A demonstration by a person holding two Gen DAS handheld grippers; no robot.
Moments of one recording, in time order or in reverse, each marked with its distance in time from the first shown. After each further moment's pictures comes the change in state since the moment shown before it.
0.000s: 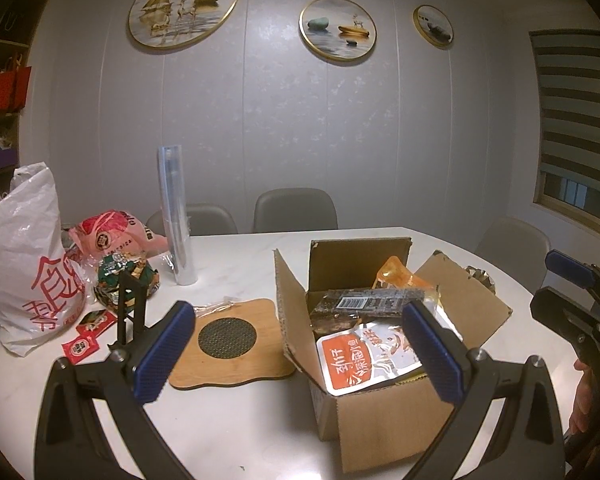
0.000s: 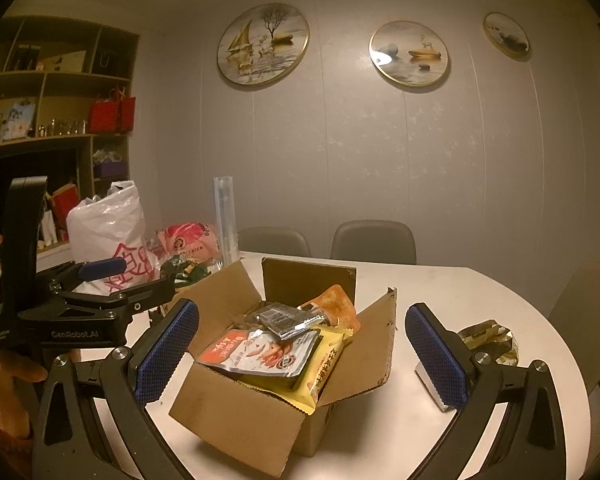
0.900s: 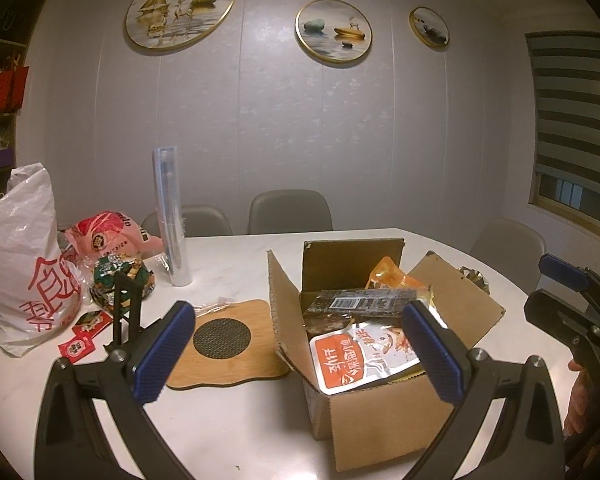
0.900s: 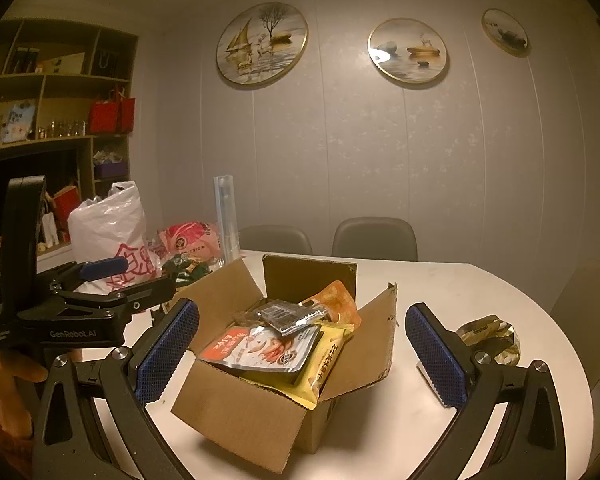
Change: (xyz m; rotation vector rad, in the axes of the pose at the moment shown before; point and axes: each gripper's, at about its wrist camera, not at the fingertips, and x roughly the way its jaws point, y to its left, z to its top) left arm -0.003 -0.004 -0.001 0.002 -0.006 -0.018; right arm -0.001 -0.001 -0.001 0.005 0.001 0.005
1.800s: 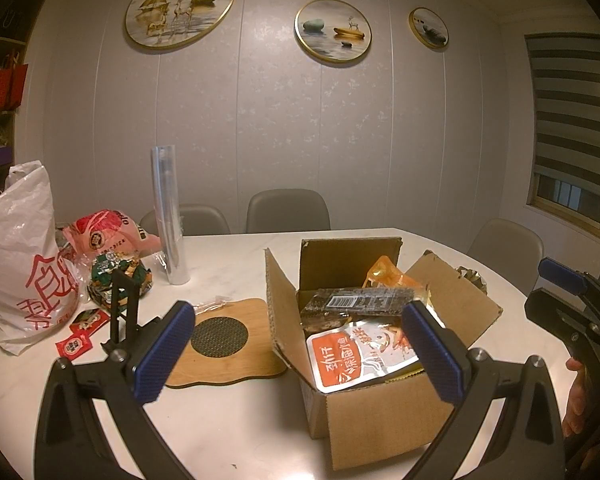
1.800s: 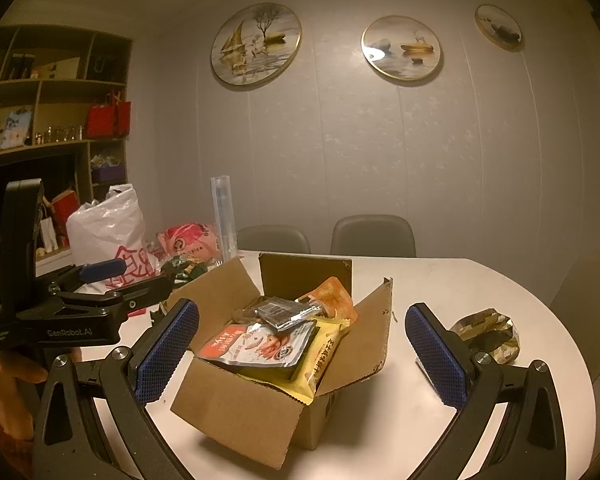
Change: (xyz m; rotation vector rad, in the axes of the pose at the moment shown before) left arm -0.001 -0.001 -0.001 -0.005 0.002 -0.008; right arm -0.004 0.001 -0.006 0.023 -0.003 -0.014
